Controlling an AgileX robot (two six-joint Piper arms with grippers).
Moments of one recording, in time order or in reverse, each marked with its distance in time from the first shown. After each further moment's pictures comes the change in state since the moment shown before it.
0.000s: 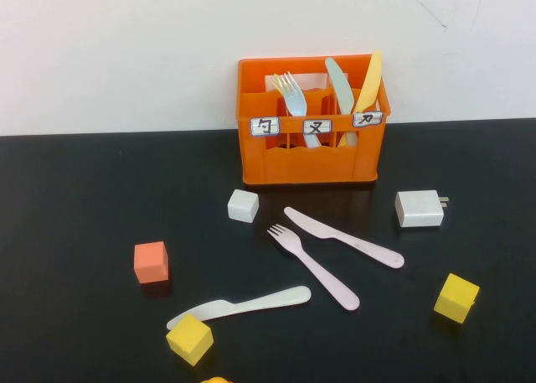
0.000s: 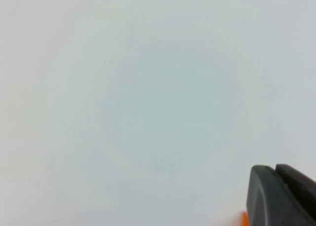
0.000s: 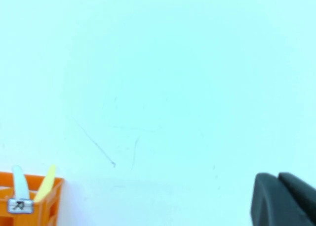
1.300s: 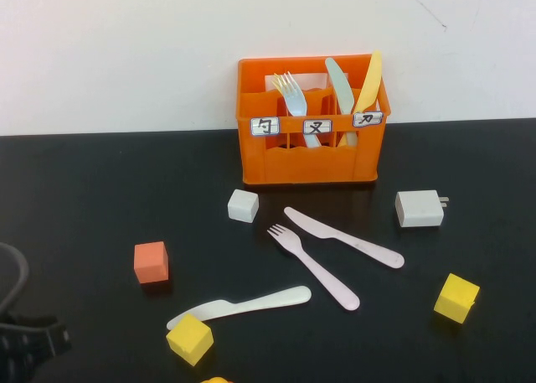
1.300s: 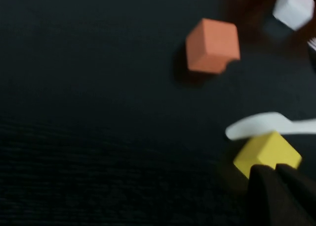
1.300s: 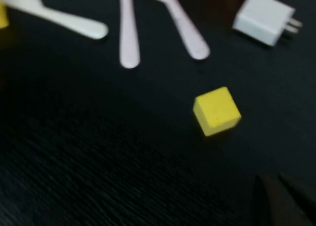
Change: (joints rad) right arm 0.000 0.884 -0.708 0.565 1.139 -0.744; left arm 0.000 0.762 -0.387 -0.263 0.781 0.140
